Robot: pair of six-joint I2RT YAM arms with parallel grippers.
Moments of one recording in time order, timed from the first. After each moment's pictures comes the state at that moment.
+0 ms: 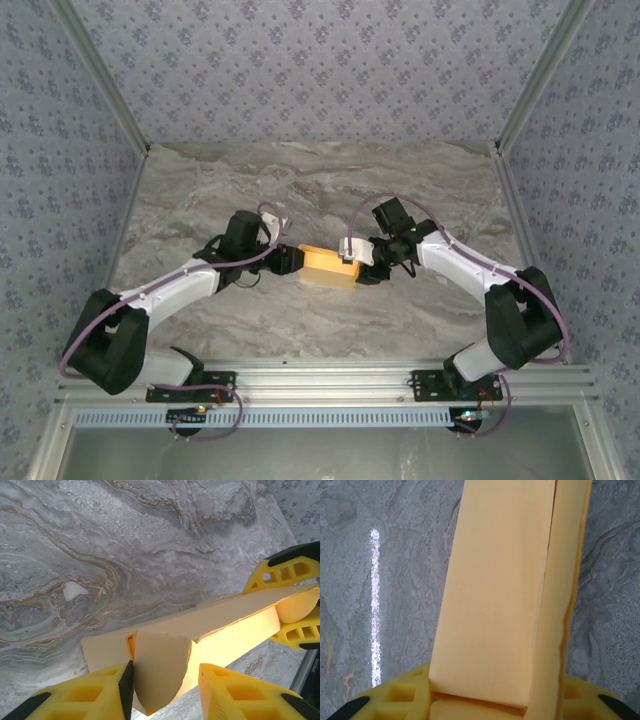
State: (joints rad) left arm -0.55 1.35 0.72 -0.06 0.47 -0.38; right arm 0.51 1.50 0.98 -0.63 -0.42 -0.96
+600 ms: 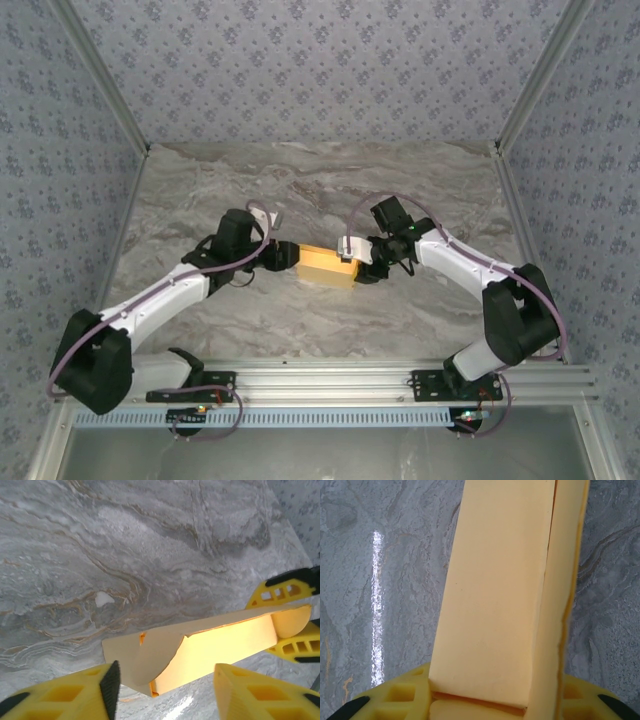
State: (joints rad) left arm -0.55 1.26 0.74 -0.16 0.35 -0.40; right arm 0.51 1.52 0.99 -0.63 -0.43 -0.96
